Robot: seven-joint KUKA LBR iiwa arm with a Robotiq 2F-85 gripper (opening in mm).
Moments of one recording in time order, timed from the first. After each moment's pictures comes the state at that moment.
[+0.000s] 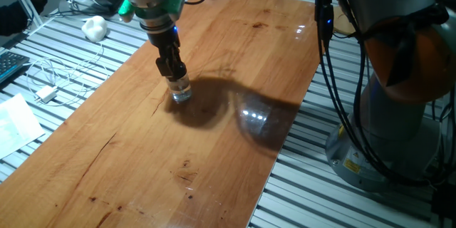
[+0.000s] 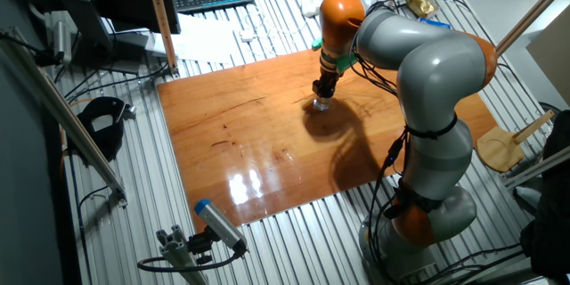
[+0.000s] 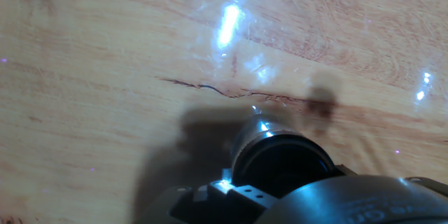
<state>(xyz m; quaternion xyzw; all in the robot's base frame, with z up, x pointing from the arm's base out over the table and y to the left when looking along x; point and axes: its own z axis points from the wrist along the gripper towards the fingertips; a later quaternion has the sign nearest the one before) 0.553 0.029 0.110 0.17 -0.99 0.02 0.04</state>
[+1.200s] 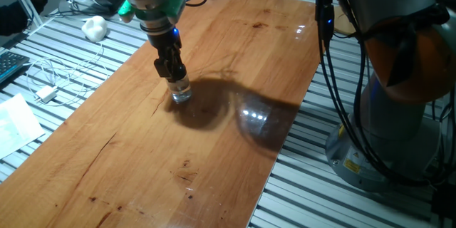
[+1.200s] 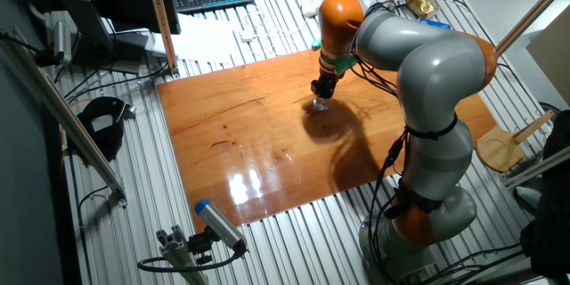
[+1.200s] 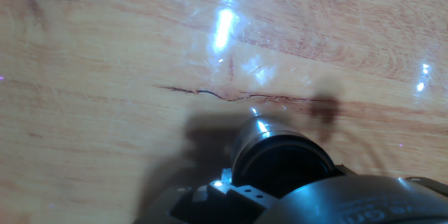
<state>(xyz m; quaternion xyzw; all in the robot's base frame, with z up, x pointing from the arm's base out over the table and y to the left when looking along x) 0.553 0.030 0.108 0.14 -0.99 0.02 0.03</state>
